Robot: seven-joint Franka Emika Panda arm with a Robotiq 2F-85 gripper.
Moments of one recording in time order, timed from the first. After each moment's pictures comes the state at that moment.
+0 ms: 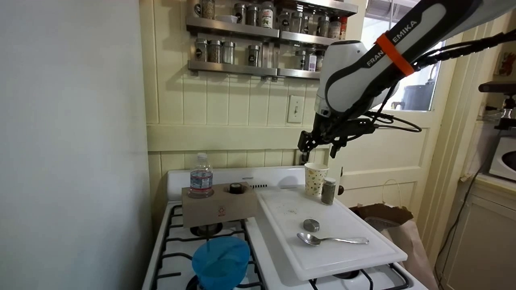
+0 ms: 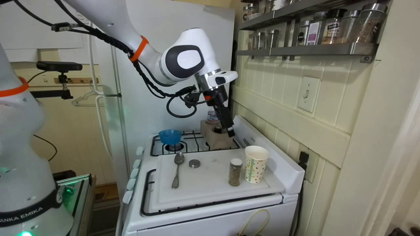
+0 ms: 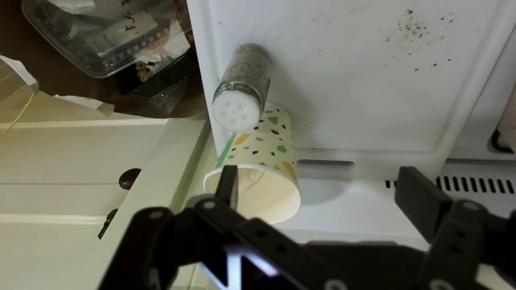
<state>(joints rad) -0.03 -0.11 -0.05 -2.36 -0.38 2.58 0.47</state>
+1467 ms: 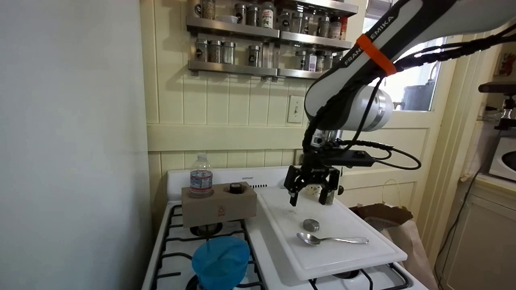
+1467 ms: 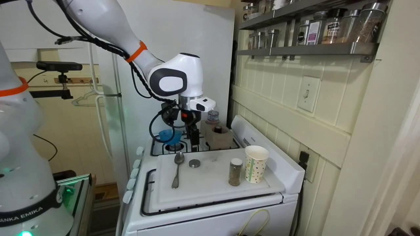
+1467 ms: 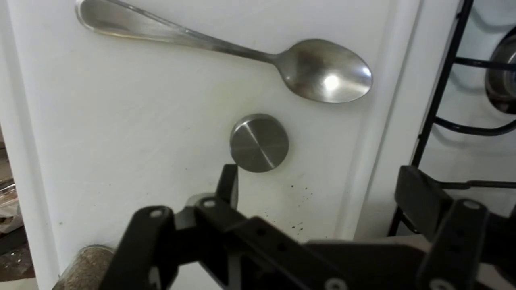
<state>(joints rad) 0.05 -0.10 0.03 -2.51 0.11 2.47 0.12</state>
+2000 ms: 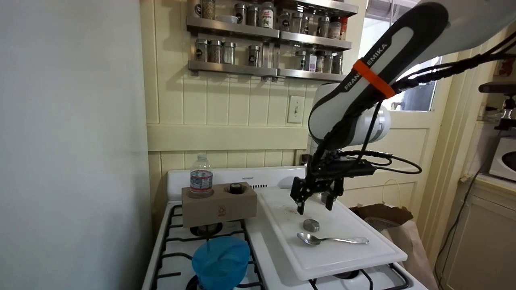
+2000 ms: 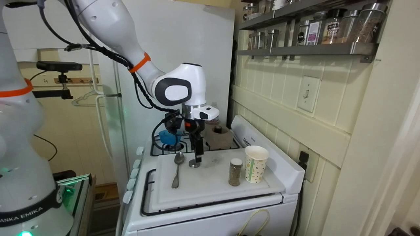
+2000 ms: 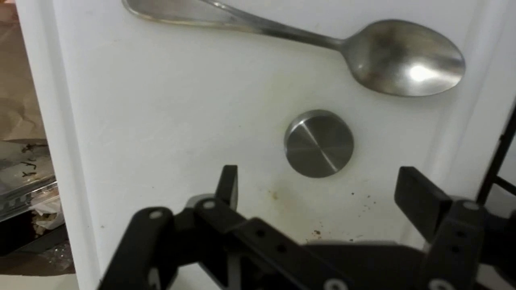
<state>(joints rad) 0.01 -0.02 0.02 -2.50 -0.04 2.54 0.22</state>
